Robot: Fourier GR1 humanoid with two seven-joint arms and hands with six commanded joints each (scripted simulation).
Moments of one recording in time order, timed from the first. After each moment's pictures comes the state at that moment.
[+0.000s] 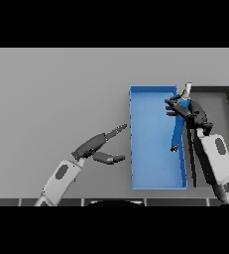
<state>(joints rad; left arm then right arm) -0.24 0.12 -0.47 -1.58 -0.05 -0.33 0.09 -0.42 -0.55 0.20 -1.41 -0.65 -0.18 0.61</state>
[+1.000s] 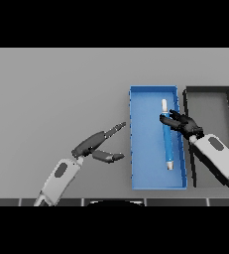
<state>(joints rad) -0.26 0.13 -0.46 -1.57 -0.05 -0.33 0.09 -0.58 -0.83 0.78 -1.32 -0.95 -0.25 0.59</state>
